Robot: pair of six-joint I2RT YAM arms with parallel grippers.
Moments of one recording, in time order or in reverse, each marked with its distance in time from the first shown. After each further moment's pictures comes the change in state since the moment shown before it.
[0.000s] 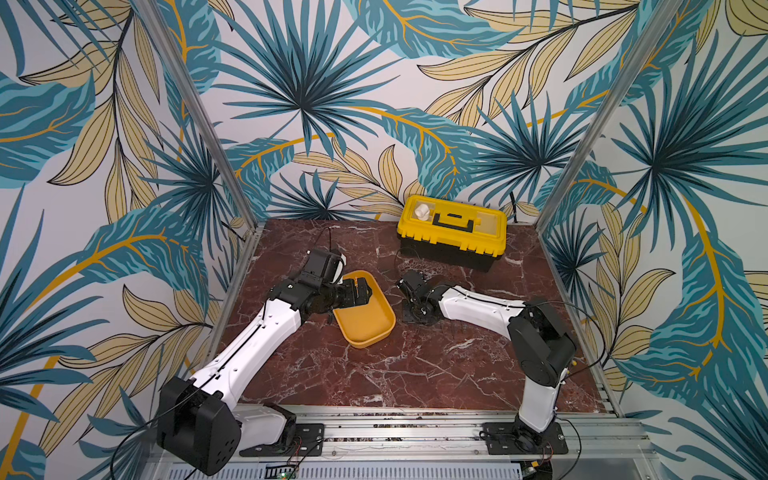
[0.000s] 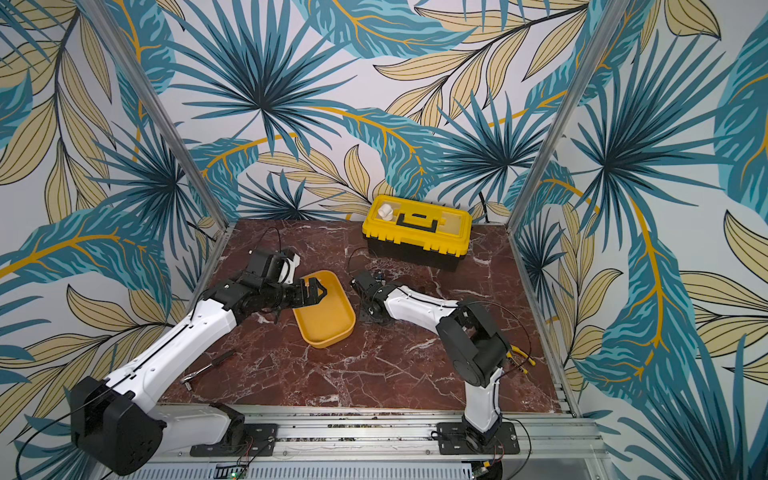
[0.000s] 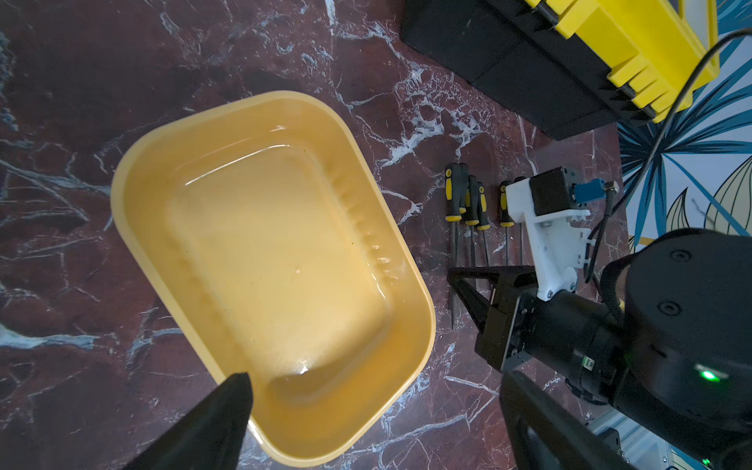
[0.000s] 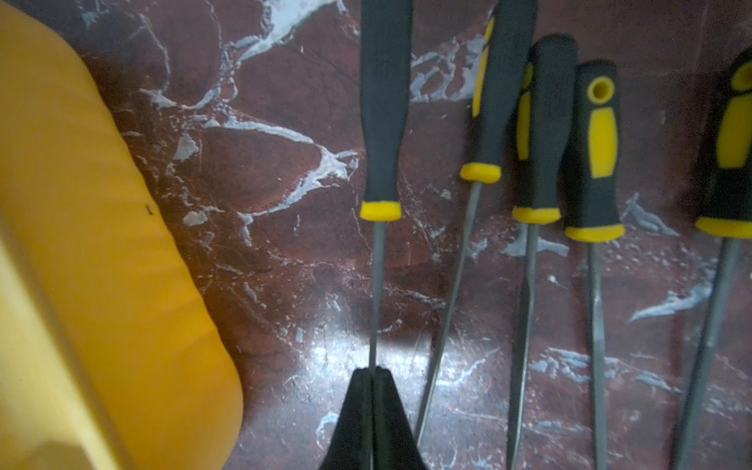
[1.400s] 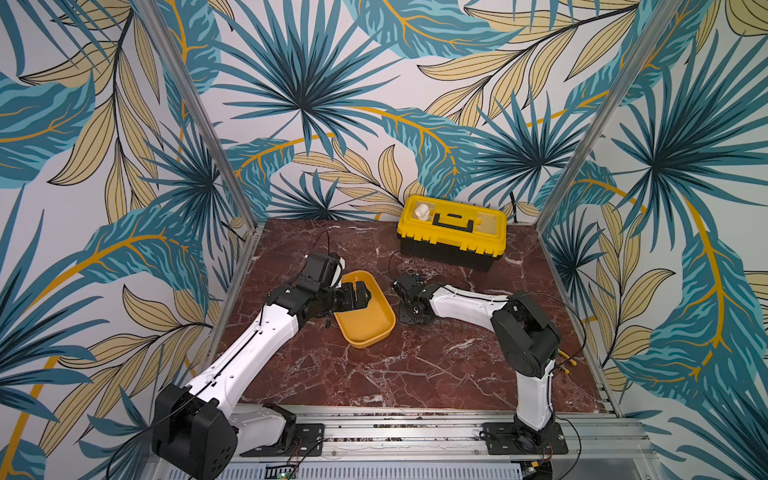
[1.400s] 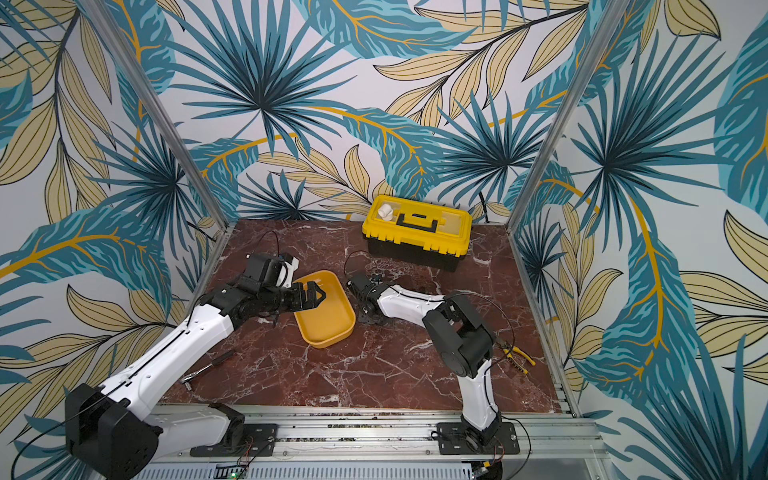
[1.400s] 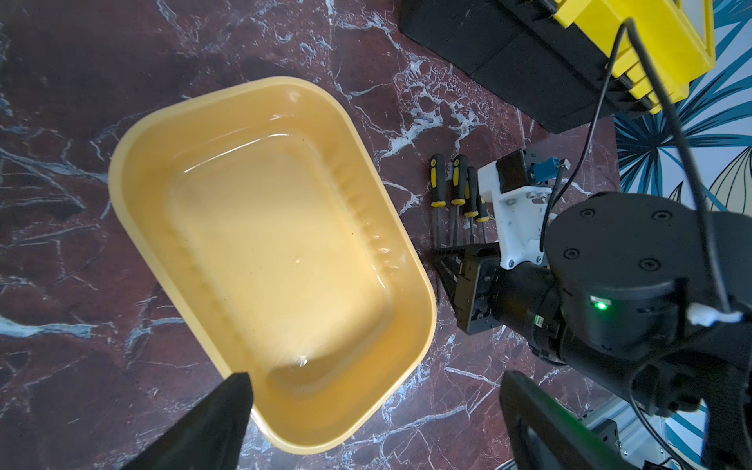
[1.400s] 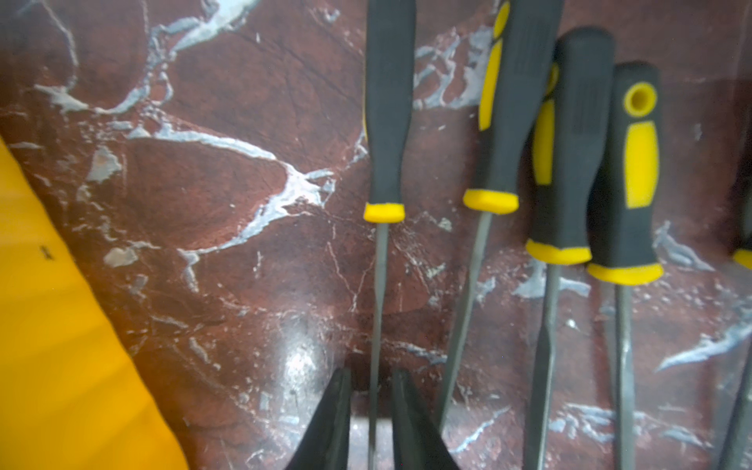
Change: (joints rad) left arm 0.000 -0.035 -0.034 0.003 0.010 0.000; right arm 0.000 0.099 0.051 -0.003 0.049 -0.010
